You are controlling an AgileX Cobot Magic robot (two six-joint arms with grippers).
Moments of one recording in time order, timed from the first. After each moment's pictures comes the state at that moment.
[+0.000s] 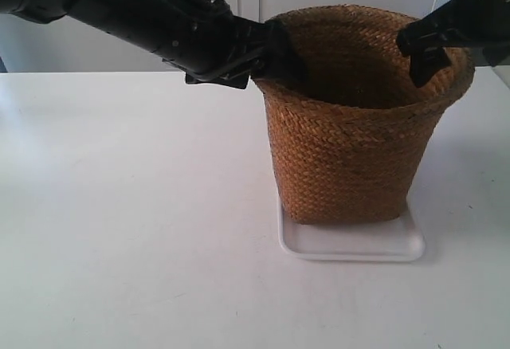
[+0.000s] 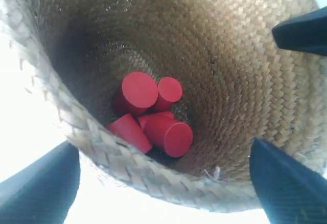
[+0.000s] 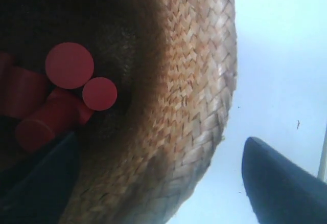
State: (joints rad) left arm -0.47 1.67 -1.45 -0.76 0.68 0.41; right arm 0.08 1.60 -1.54 -0.16 1.17 -0.02
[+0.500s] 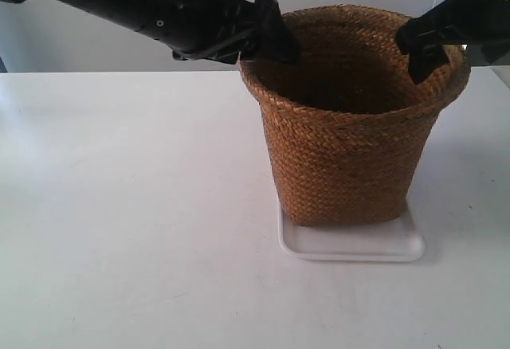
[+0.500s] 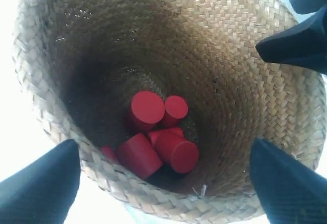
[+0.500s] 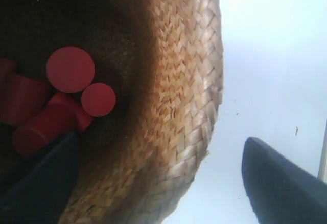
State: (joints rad) left arm -0.47 1.61 -1.45 -0.69 0.64 0.41; right arm 0.08 1.60 -1.54 -0.16 1.14 -0.02
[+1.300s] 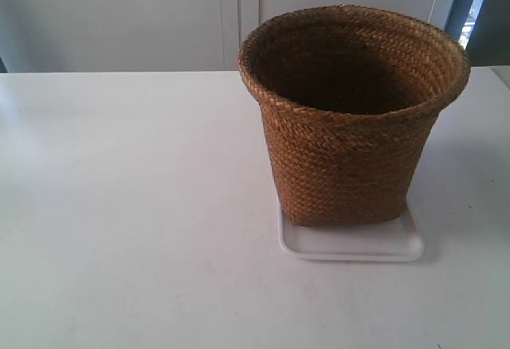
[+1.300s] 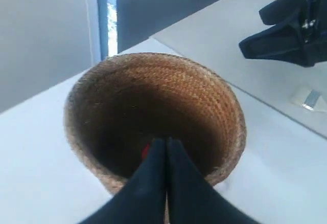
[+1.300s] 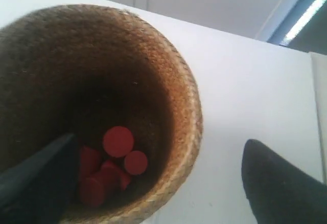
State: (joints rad) left arm -0.47 1.24 -1.45 -0.52 0.70 0.40; right arm 0.08 1.29 -1.54 -0.03 1.04 -0.05
